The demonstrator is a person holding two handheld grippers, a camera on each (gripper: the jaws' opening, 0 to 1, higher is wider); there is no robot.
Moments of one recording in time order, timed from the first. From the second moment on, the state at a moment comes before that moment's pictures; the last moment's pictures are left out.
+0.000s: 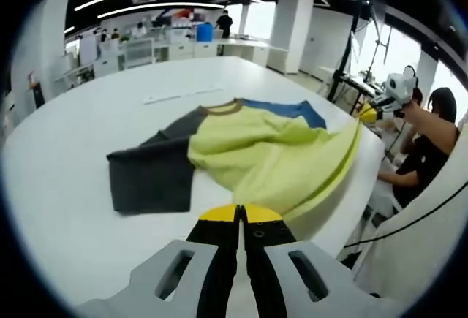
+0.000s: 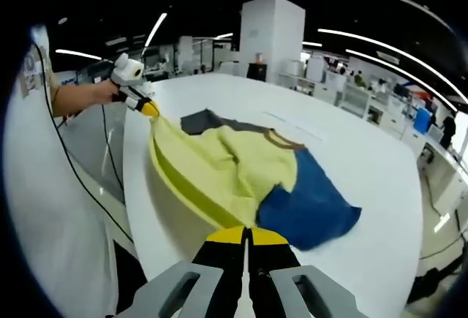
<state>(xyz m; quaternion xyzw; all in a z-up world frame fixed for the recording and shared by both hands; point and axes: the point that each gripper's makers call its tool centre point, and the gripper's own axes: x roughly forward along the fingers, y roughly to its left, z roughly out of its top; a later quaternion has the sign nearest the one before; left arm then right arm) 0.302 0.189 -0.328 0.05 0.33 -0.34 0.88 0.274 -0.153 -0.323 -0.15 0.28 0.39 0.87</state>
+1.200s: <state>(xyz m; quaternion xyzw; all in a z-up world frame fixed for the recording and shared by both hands) 0.232 0.217 -0.398 0.05 0.44 -0.33 0.84 0.184 -0.123 -0.402 -0.14 0.41 0.47 0.77</state>
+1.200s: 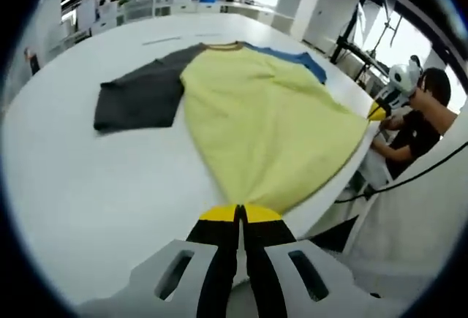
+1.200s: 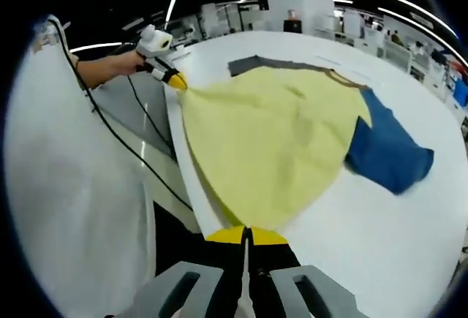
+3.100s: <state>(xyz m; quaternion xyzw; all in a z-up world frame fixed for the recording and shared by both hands) 0.226 0.227 -0.408 0.02 0.48 -0.31 0.82 0.189 -0.138 -0.406 -0.11 0.44 0.47 0.76</state>
